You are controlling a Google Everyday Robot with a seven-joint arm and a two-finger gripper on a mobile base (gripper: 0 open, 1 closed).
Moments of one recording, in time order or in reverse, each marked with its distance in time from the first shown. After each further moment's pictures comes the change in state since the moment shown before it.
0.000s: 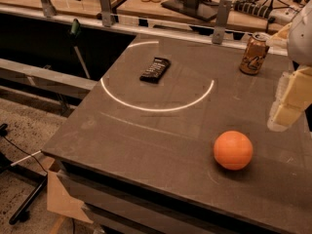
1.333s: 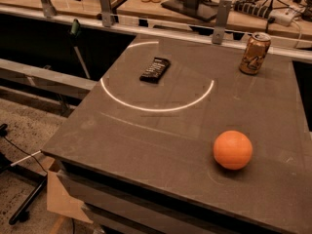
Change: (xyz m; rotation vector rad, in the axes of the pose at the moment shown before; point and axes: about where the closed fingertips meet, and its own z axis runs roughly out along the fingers) arm 0.068 0.092 -0.063 0.096 -0.245 0.288
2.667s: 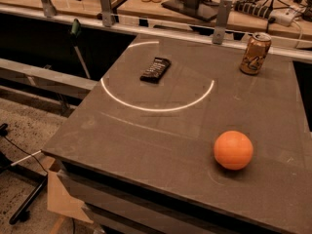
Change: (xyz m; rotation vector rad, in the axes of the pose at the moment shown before) arm 0.035 0.066 -0.052 0.005 -0.197 0.120
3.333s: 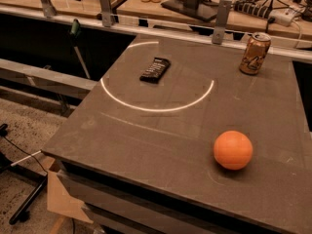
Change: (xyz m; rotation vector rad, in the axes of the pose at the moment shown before) arm 0.024 -0.019 0.020 -0.033 -0.053 0.032
